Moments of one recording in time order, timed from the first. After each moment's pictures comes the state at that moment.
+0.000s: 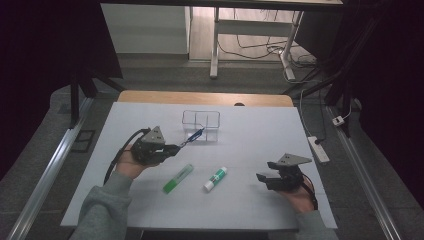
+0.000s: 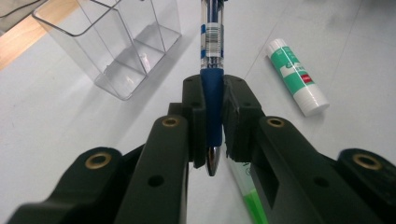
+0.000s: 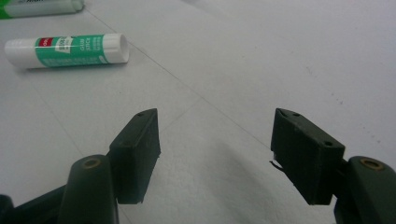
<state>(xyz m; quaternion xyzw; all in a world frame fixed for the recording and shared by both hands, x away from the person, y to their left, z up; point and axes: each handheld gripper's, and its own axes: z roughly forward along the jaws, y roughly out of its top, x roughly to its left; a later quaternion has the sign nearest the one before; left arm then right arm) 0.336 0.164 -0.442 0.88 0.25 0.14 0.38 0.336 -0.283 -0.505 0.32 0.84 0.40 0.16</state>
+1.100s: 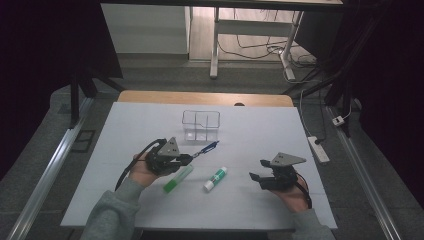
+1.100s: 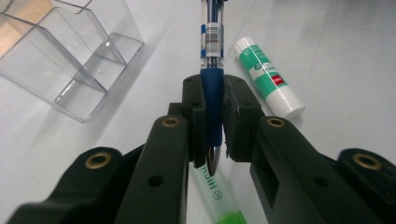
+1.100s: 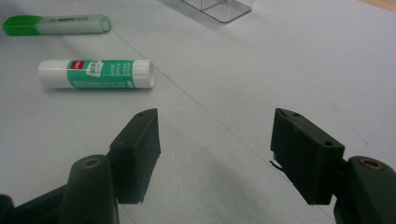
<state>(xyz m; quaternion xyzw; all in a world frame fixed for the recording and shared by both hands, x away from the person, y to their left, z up) 0.323 0.125 -0.457 0.90 0.20 0.15 0.36 0.332 -0.263 -0.497 0.29 0.84 0.42 0.17</state>
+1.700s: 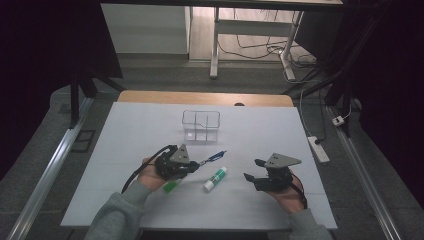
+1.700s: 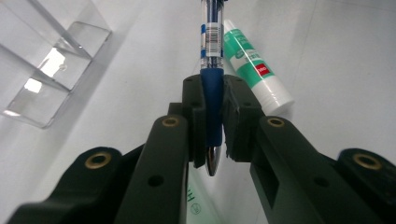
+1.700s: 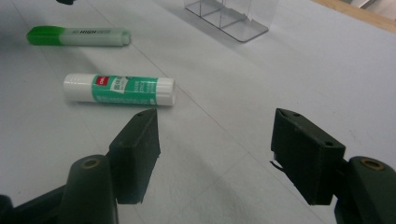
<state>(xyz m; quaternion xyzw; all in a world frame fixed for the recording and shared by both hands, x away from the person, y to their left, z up) 0.321 0.101 -0.473 0.92 0.17 0.13 0.34 0.324 -0.245 -0.490 0.26 0.85 0.43 0.17</state>
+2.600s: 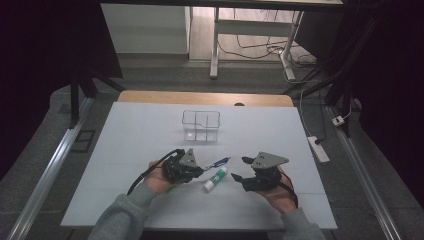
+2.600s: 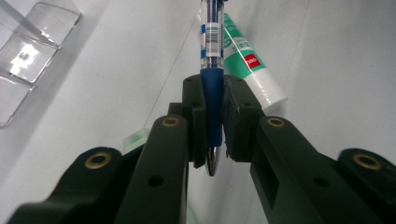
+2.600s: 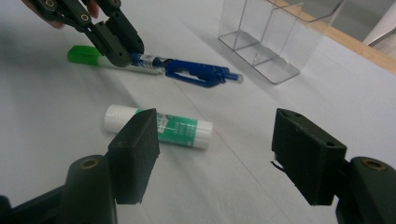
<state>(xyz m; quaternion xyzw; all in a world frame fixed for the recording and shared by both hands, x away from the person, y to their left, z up) 0.321 0.083 -0.486 0.93 0.18 0.11 0.31 0.317 -0.206 -0.472 0.20 0.86 0.44 0.18</state>
